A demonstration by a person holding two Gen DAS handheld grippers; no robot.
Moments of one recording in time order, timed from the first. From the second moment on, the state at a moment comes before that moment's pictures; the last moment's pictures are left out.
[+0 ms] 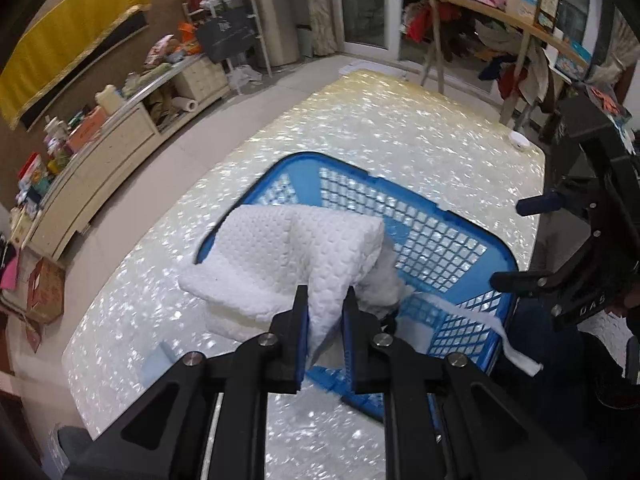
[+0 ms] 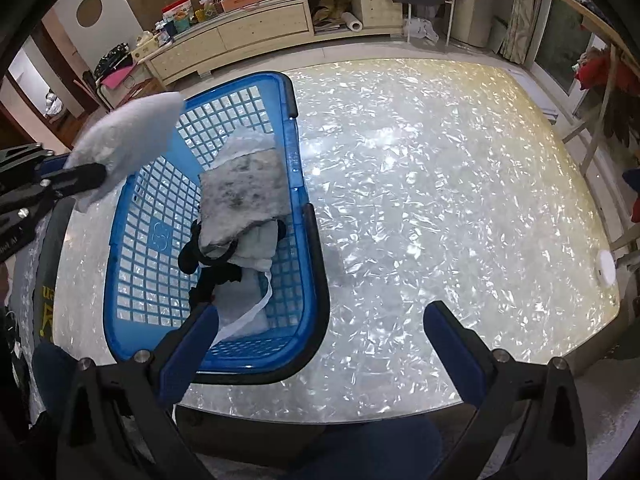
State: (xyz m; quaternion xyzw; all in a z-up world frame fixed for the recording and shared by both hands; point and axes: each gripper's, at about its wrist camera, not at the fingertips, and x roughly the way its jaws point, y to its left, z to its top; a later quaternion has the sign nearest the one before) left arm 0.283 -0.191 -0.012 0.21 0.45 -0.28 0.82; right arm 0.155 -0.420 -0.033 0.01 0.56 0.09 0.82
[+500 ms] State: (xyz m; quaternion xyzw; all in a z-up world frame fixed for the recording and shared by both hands) left arm 0.307 -0.261 -0.084 0.26 0.50 -0.32 0.76; right arm 0.169 -0.432 -0.055 0.03 0.57 0.11 0.82
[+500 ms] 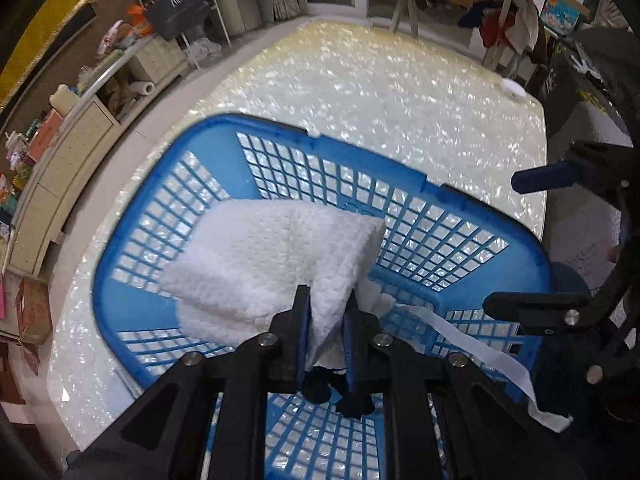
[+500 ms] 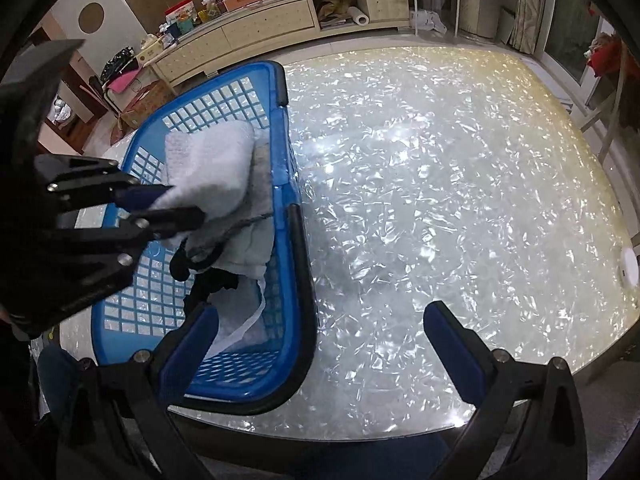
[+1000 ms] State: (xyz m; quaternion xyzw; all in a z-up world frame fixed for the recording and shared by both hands) left arm 0.311 -0.274 -0.100 0.26 0.52 -0.32 0.75; right arm 0.168 -0.441 -0.057 0.05 0.57 0.12 0.81
